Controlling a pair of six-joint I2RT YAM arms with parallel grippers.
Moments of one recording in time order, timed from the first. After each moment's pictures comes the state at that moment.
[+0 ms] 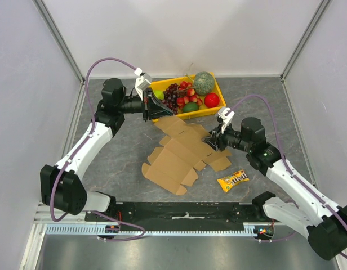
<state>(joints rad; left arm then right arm) -0.31 1.37 1.14 0.14 1.19 -0.18 0.49 0.93 0.71 -0.10 -0.47 -0.04</state>
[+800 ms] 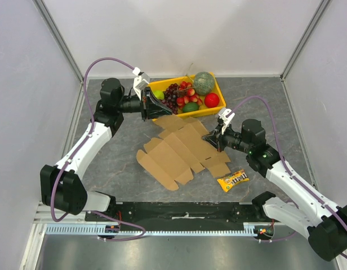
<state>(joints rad) -0.29 1.37 1.14 0.16 1.21 -0.18 0.49 0.93 0.67 -0.02 -0.48 -0.03</state>
